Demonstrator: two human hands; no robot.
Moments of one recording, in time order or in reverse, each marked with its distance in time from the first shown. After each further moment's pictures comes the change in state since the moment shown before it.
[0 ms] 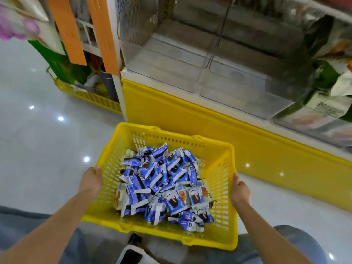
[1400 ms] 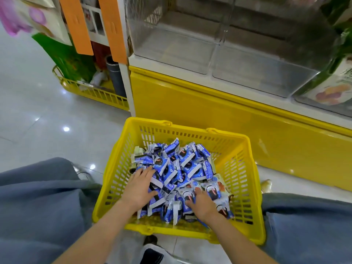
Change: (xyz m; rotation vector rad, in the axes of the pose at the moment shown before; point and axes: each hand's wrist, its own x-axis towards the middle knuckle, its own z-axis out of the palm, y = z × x) left_hand -0.046 -0.002 0.072 0.545 -0.267 0.693; right_hand -0.087 0.001 0.134 -0.342 -0.521 -0.396
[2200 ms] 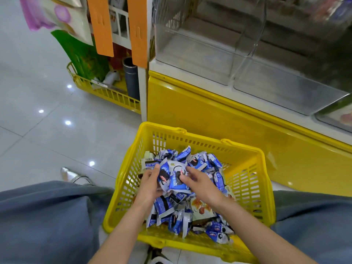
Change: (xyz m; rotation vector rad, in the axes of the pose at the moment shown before) left_hand 0.001 0.020 -0.036 -1.675 0.139 -0.491; right_hand -0.015 -0.103 -0.066 0.473 -0.092 -0.239
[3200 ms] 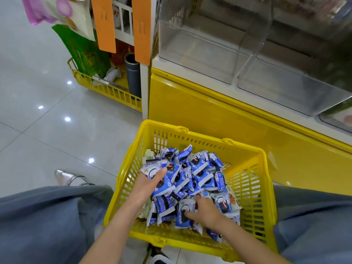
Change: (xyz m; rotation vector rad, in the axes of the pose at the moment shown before) left_hand -0.006 0.010 -0.021 0.304 -0.083 0.105; right_hand -0.001 0.074 0.017 -0.569 -0.083 0.168
